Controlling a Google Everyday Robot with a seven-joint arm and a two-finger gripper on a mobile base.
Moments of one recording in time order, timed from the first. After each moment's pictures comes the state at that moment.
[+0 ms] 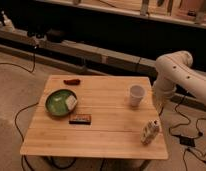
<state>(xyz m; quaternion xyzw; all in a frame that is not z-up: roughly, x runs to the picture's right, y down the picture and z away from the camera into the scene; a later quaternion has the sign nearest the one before) 0.296 0.091 0.710 -0.35 -0.04 -0.18 0.92</state>
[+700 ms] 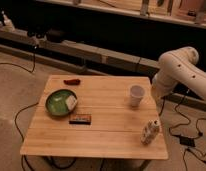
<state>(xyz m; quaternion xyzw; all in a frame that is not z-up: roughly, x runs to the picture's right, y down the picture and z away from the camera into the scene) 0.288 0.035 0.717 -0.23 -0.07 -0.22 0.95</state>
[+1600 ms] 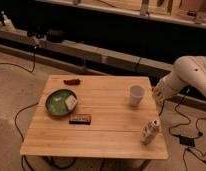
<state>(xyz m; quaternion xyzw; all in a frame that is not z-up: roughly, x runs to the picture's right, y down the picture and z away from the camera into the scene) 0.303 0.050 0.735 -0.21 -0.14 -0.19 0.95</state>
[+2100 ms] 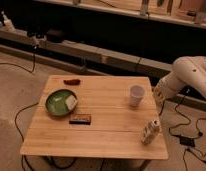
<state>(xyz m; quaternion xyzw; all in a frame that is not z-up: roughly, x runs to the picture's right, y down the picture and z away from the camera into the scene) 0.309 0.052 0.743 -0.21 -0.12 -0.22 0.95</state>
